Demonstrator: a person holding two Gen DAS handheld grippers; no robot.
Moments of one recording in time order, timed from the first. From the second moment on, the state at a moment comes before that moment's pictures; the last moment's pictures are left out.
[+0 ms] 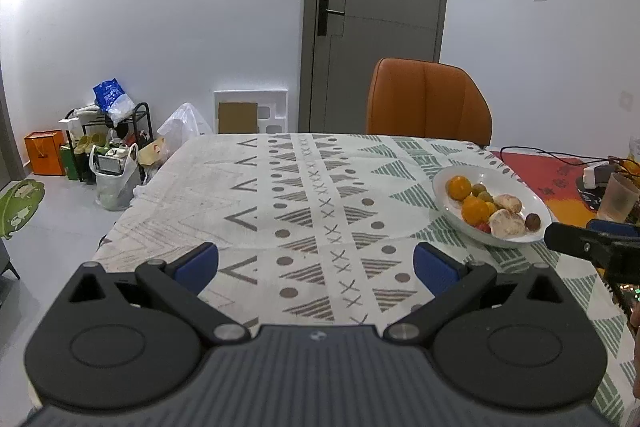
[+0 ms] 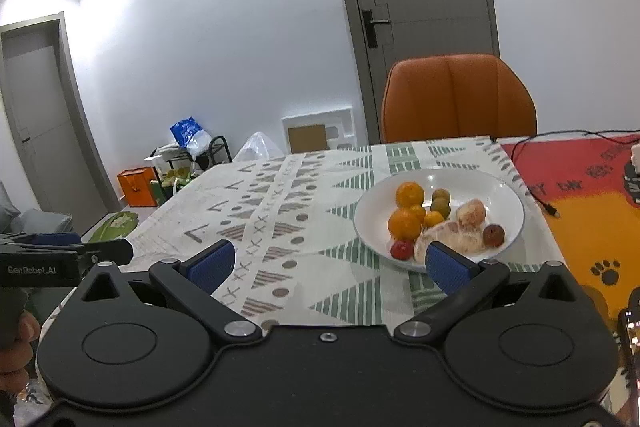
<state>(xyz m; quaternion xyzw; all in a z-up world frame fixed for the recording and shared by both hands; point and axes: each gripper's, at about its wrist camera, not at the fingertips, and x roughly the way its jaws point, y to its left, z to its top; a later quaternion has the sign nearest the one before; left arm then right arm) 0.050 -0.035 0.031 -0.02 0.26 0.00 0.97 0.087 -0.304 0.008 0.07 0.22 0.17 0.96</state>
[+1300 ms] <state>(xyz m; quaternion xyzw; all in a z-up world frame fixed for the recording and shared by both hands) 0.011 -0.013 0.021 -0.03 0.29 0.01 0.96 0.054 -0.287 0.005 0.05 0.24 0.19 0.95</state>
